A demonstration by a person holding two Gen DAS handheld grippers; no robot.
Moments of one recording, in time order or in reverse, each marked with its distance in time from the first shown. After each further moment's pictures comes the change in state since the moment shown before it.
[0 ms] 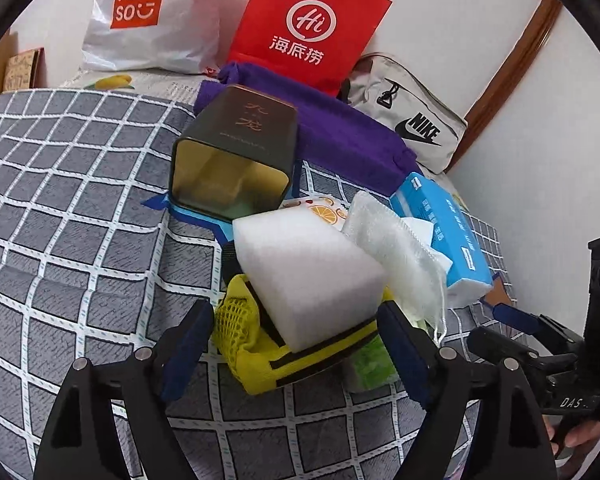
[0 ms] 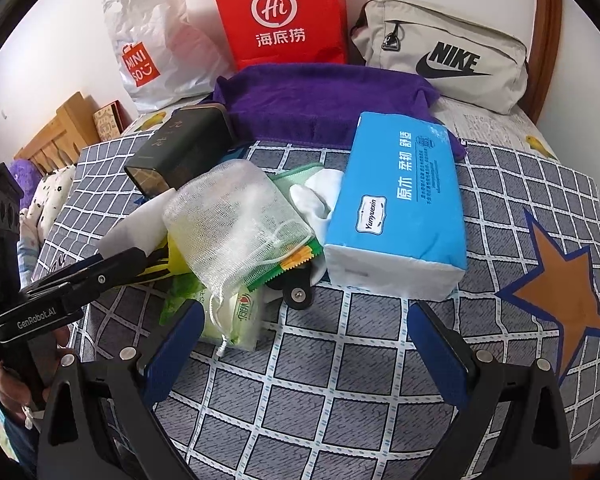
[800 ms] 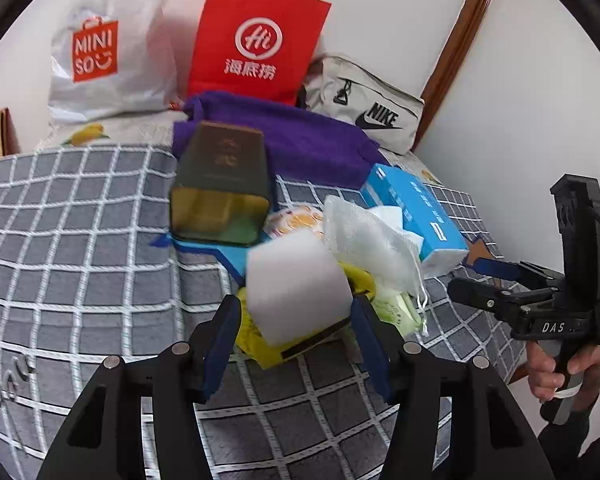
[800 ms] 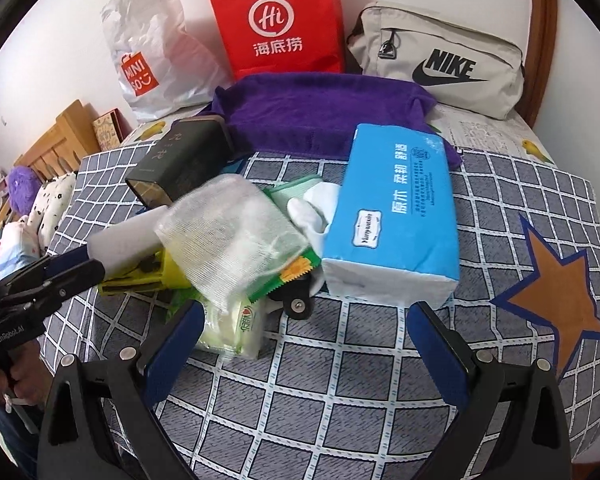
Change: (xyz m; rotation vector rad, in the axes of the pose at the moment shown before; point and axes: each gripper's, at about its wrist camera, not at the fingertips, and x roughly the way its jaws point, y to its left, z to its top) left arm -0.032 -0.002 0.008 0.197 0.005 -0.077; right arm -0.004 0.000 0.005 0.010 -0.016 0.000
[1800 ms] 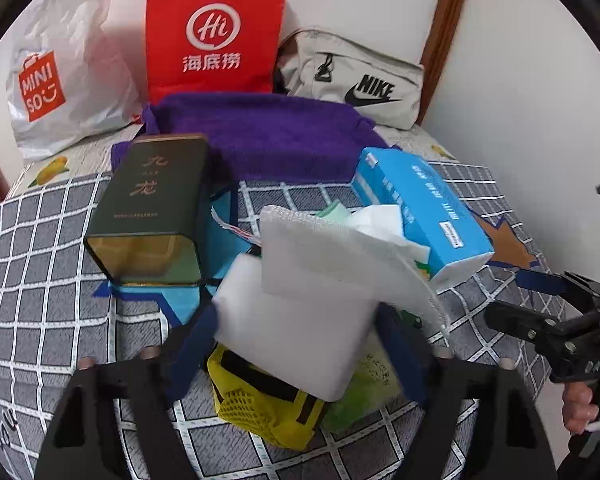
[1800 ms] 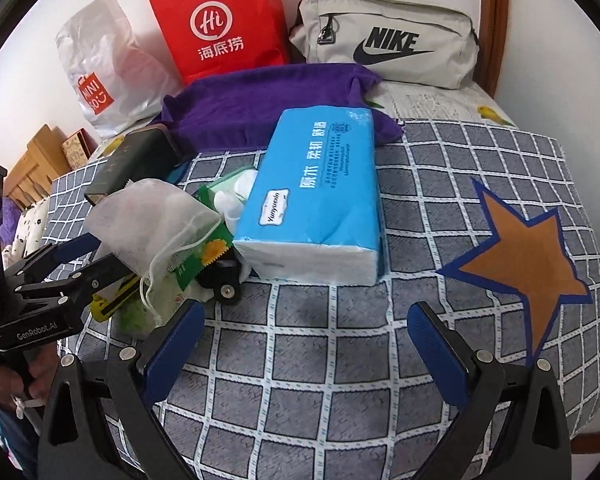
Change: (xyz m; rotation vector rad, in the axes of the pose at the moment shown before) left arm 0.054 -0.054 0.027 0.124 0.046 0.101; right arm -0.003 -0.046 -0.010 0.119 0.014 -0.061
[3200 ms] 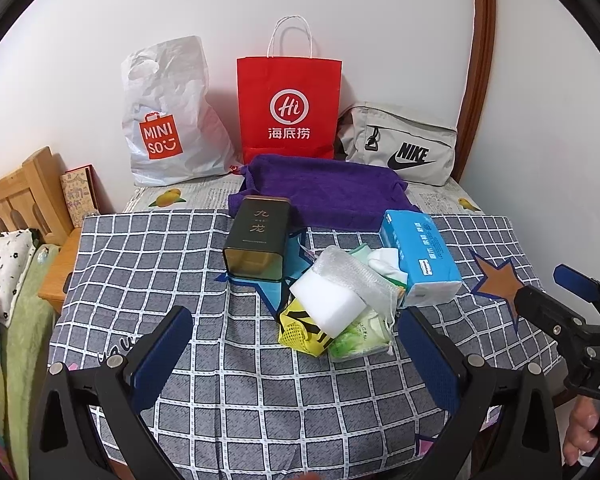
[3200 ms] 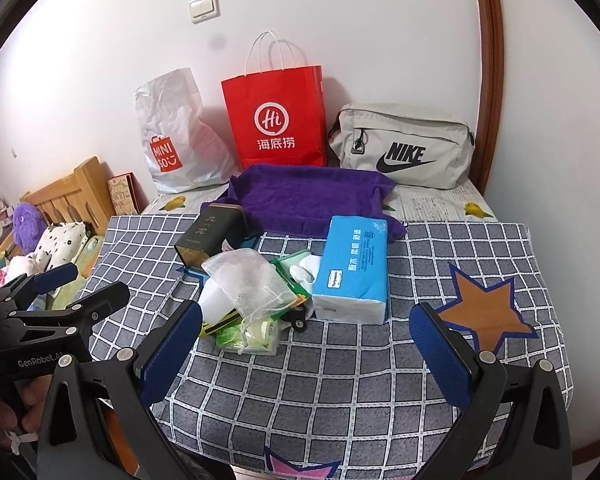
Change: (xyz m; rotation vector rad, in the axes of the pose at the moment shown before) left arm -0.159 -0.035 -0.013 -0.104 -0.137 0.268; right arm -0.145 0.046 -0.019 -0.089 -0.284 0.026
